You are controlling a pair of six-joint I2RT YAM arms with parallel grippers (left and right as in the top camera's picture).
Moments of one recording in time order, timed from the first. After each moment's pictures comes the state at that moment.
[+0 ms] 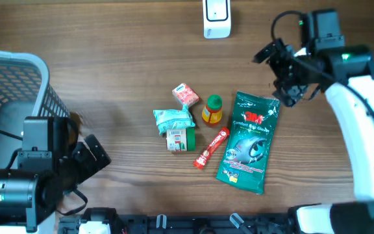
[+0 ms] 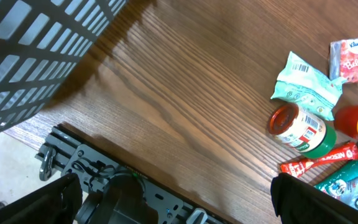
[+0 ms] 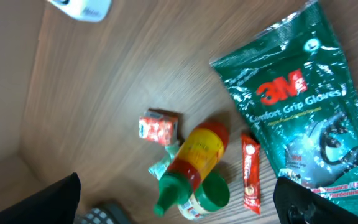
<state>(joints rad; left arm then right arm) -0.03 0.93 1.34 -1.66 -0.11 -0.62 0.13 1.56 1.58 -1.17 -0.30 1.04</state>
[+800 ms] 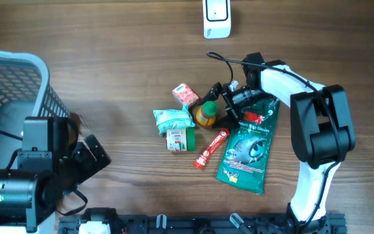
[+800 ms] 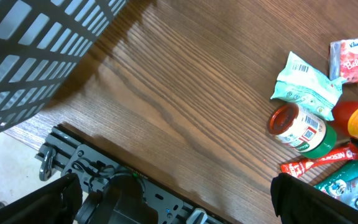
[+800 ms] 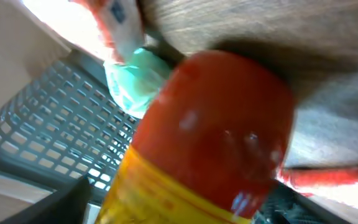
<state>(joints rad) -0.03 0.93 1.34 -1.66 -0.11 -0.62 0.23 2.13 1.33 -0.88 -1.07 0.68</state>
